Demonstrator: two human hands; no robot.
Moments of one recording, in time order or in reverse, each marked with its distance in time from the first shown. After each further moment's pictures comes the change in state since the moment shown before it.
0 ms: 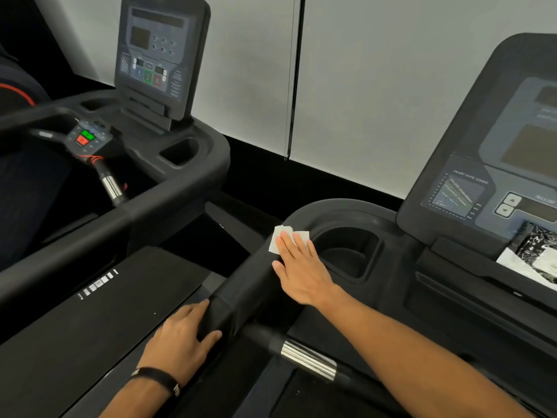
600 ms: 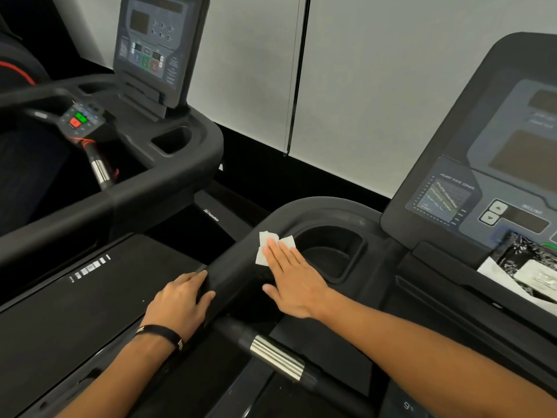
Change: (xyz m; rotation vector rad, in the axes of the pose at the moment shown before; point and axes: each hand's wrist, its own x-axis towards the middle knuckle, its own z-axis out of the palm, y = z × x) left_hand 0.034 0.051 0.017 0.062 0.085 -0.032; right_hand -0.031 0.037 0.001 -0.200 -0.092 -0.251
